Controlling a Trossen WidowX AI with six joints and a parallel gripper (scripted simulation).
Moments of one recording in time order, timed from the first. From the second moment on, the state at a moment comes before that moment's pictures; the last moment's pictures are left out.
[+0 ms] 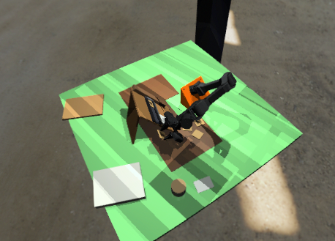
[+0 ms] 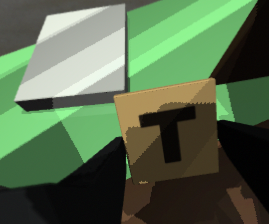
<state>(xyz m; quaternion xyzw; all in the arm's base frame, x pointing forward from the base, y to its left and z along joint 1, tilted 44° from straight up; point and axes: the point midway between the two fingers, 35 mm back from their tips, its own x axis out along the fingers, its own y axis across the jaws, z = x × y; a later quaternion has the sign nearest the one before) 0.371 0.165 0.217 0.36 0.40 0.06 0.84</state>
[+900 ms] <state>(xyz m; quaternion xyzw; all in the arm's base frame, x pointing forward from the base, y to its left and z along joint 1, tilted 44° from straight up) 0.368 0.155 0.207 0.37 0.40 0.06 0.84</state>
